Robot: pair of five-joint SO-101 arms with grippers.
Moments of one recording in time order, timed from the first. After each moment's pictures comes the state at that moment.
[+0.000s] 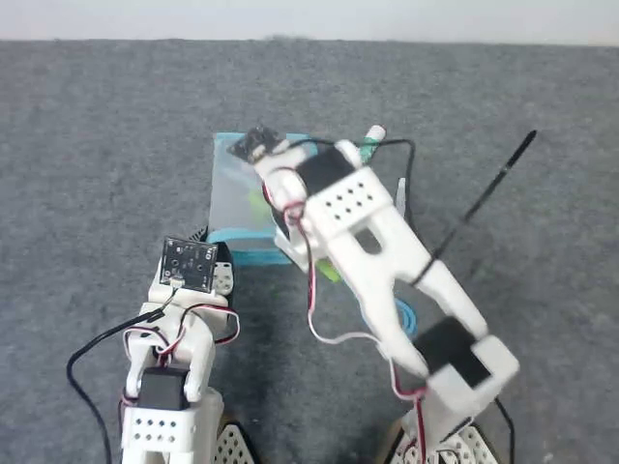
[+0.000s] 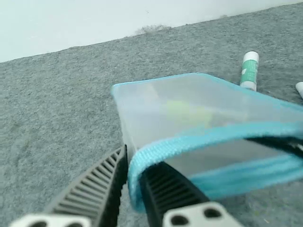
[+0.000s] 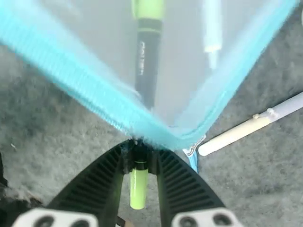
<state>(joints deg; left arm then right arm) -2.1 -101.2 97.2 43.0 -3.6 -38.5 10.8 -14.9 97.8 9.2</state>
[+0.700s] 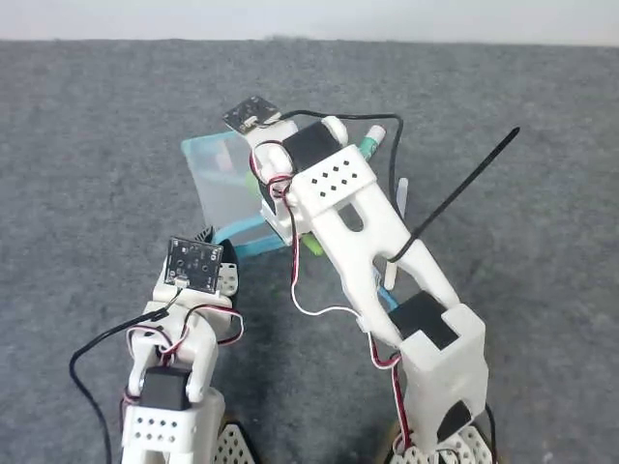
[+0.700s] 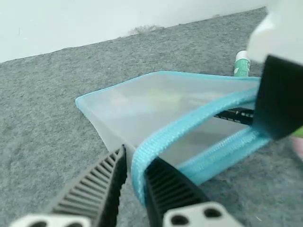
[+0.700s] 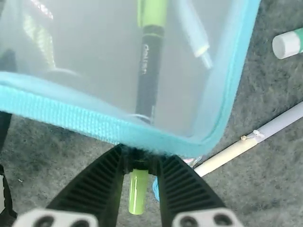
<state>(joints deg) 0.1 -101.2 97.2 43.1 -3.2 -38.3 21.6 -31.4 100.4 6.1</state>
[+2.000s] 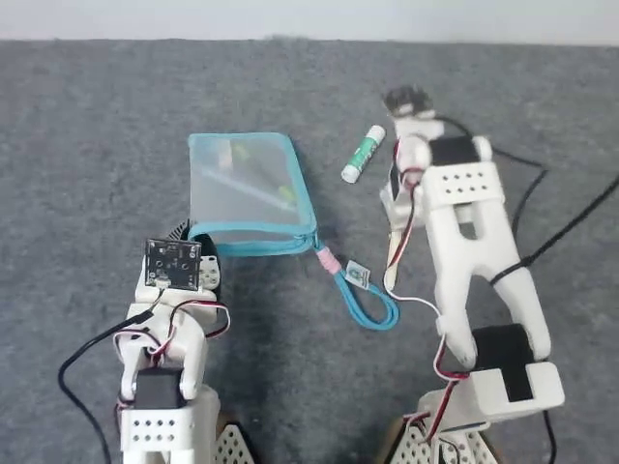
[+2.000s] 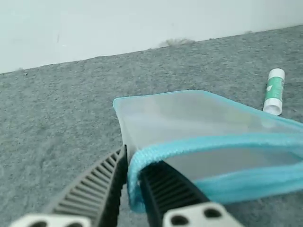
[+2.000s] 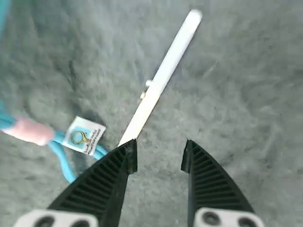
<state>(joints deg) -6.9 -101.2 97.2 39.6 -3.6 -11.4 1.6 8.8 78.5 9.7</state>
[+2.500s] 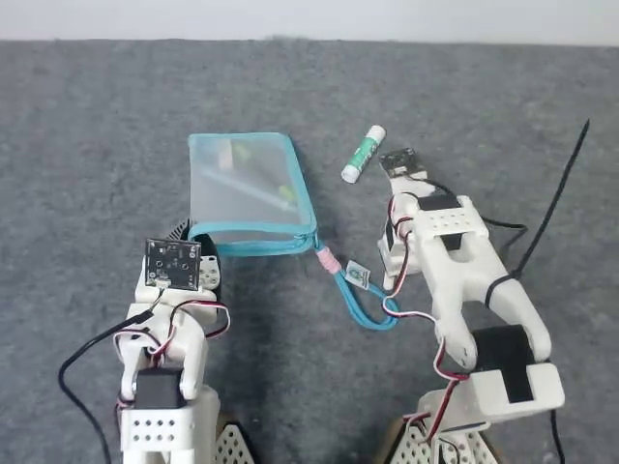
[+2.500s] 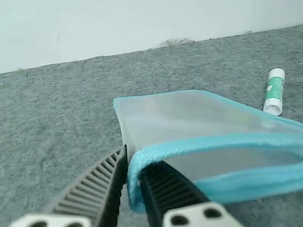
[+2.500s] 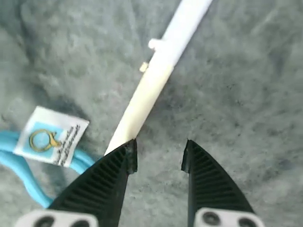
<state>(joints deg) -6.9 -101.2 97.2 39.6 -3.6 -11.3 1.6 32.5 57.7 6.3</state>
